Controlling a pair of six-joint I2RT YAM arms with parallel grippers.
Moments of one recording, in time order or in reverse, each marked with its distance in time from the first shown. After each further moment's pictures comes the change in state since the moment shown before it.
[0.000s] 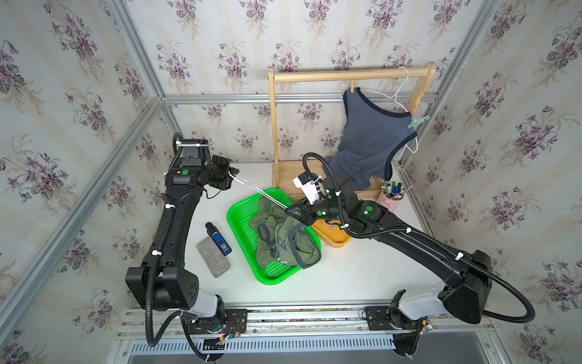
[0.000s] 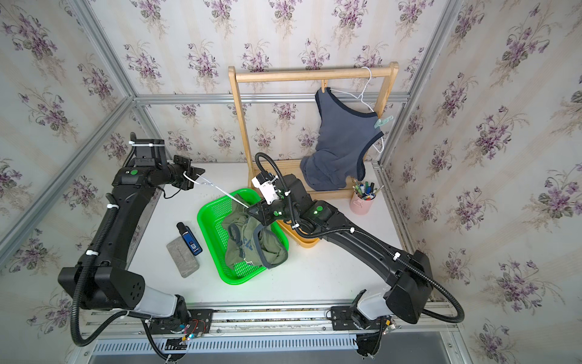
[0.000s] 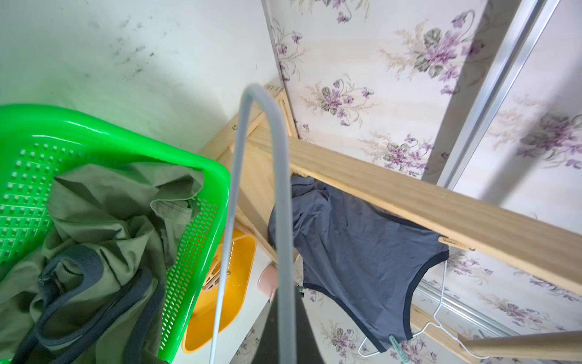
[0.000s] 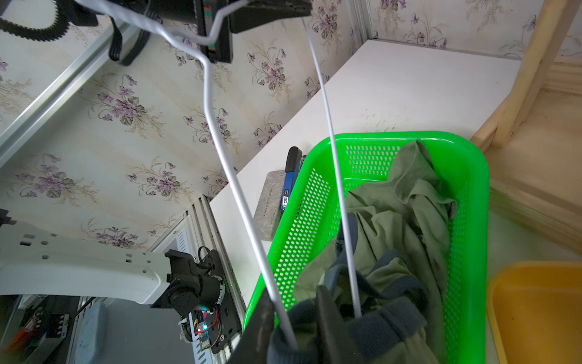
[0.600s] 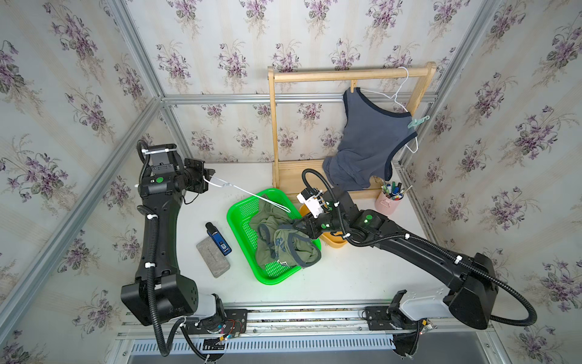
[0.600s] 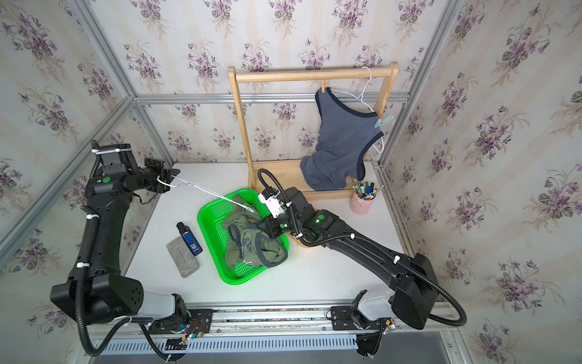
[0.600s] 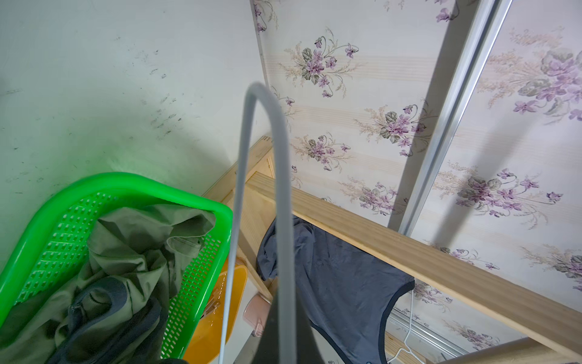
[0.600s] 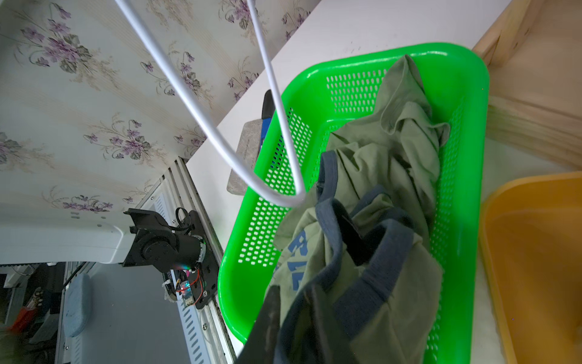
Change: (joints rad) left arm 0.207 -0.068 -0.057 0.002 0.076 0.063; right arm -0.003 -0.052 -0.172 -0.044 -0.008 -0.016
